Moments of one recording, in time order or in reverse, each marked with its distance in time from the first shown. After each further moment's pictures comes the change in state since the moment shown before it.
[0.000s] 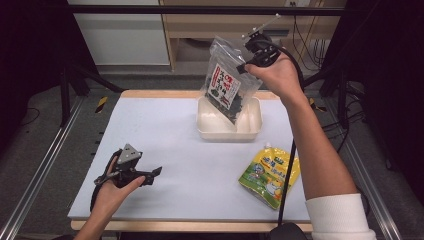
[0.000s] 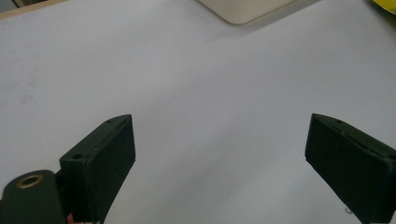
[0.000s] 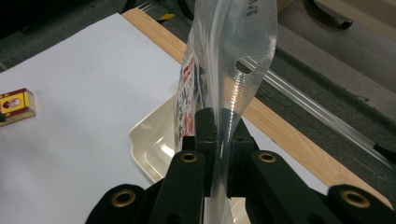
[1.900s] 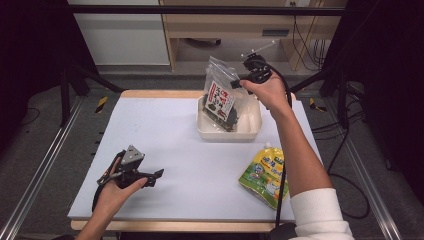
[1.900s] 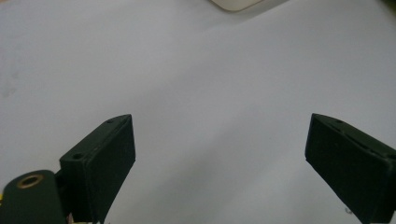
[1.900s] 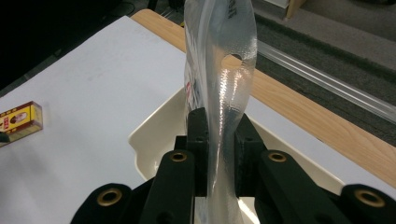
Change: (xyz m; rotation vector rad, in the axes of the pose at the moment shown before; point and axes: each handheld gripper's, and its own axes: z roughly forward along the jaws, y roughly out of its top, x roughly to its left) left arm -0.002 -0.003 0.008 0.029 -0.014 0.007; right arm -0.020 -0.042 0.069 -0.045 0.124 0.132
